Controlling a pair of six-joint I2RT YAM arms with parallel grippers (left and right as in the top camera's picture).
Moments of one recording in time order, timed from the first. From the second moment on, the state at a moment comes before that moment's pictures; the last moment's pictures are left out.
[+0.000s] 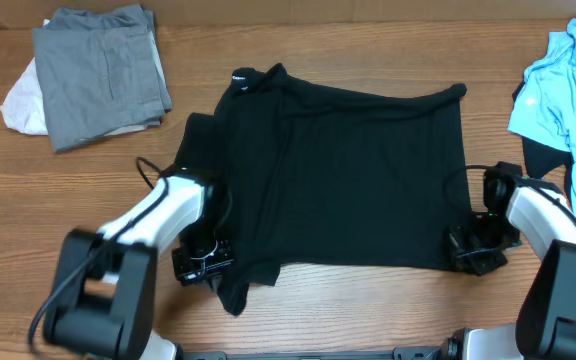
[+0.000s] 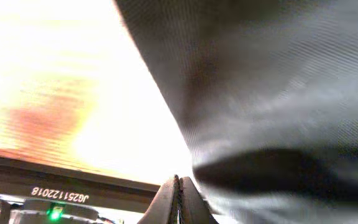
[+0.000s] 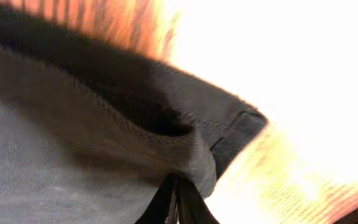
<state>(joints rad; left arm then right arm) -0.26 1.71 0.92 -1.23 0.18 -0.55 -0.26 1.63 0.83 -1.01 -0.07 0.92</state>
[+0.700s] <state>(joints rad) -0.24 1.50 0.92 -1.09 0.14 -0.58 -0.25 1.35 0.83 -0.95 -0.07 0.81</state>
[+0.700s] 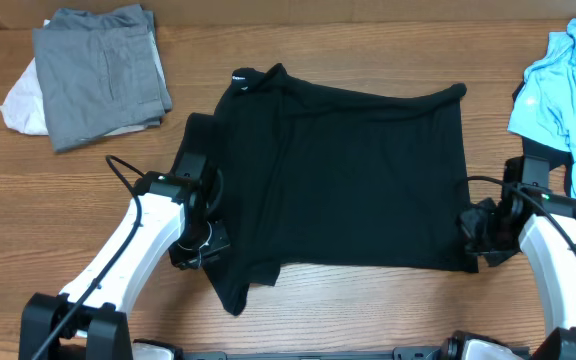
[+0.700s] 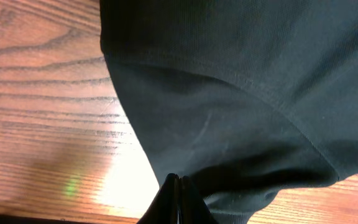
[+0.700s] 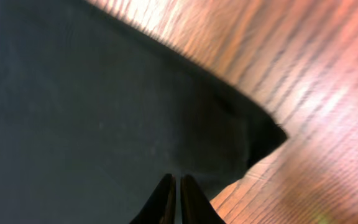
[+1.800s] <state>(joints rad) -0.24 1.77 0.92 -1.01 0.18 -0.57 -0.19 1.58 0.81 -0.84 -0.14 0.78</state>
